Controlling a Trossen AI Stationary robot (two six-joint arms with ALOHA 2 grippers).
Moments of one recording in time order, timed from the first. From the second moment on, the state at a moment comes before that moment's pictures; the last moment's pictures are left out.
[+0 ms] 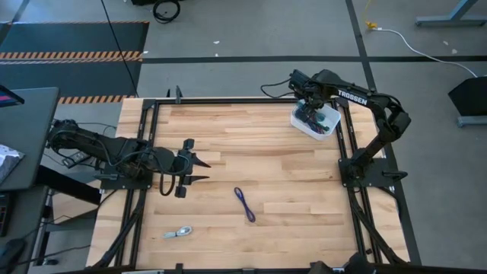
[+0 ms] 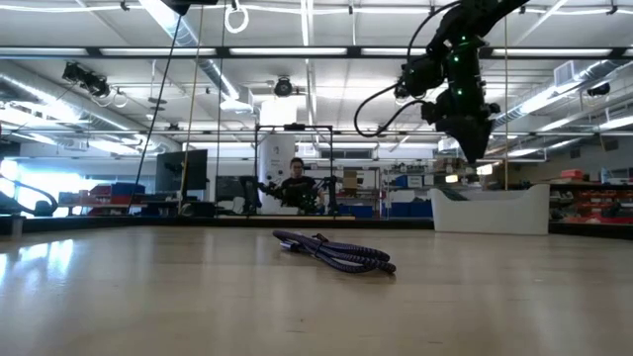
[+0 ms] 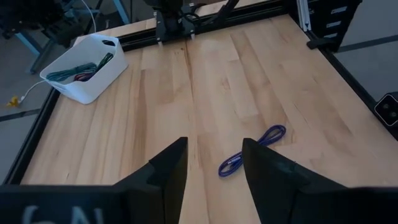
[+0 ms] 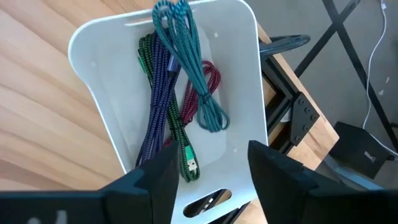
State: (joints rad) left arm -0.31 0.99 0.91 -0.42 -0.28 0.06; right arm -0.74 1.59 1.34 -1.25 0.37 0.10
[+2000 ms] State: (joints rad) left arm -0.31 0.99 0.91 -0.42 -0.28 0.04; right arm -0.79 1.59 1.05 -0.96 0.37 0.00
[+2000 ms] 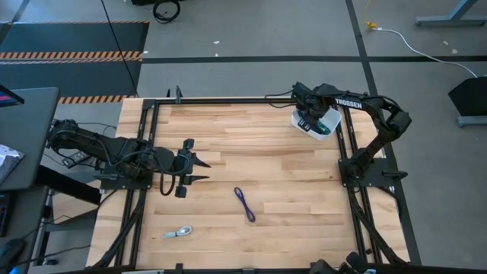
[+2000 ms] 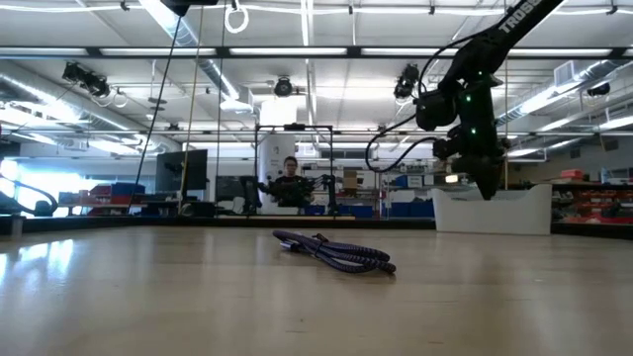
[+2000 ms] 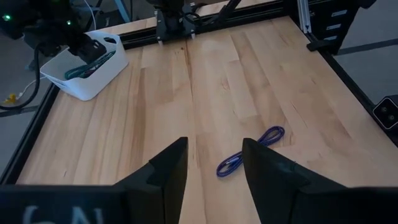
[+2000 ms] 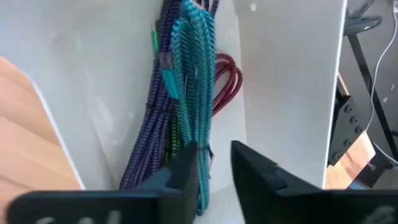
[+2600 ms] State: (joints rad) left arm -0.31 0.99 0.91 -0.63 -0.29 -0.13; right arm -0.55 1.57 1.24 -1.14 0.29 0.21
